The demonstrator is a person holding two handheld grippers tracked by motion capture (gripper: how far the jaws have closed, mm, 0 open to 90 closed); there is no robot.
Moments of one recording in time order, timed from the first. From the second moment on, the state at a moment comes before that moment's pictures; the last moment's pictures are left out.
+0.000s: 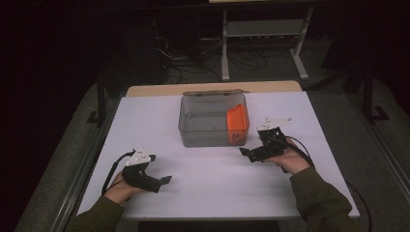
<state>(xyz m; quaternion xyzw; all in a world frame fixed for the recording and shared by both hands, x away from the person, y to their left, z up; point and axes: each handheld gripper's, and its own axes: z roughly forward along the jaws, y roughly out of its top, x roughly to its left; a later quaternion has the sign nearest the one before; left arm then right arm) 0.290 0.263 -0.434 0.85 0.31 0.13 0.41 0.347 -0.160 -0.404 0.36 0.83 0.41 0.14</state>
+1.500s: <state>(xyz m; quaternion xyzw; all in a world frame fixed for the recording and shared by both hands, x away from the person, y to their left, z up) 0.287 0.261 -0.434 0.85 0.30 0.12 0.41 0.278 -0.196 -0.440 0.35 0.81 0.43 0.17</state>
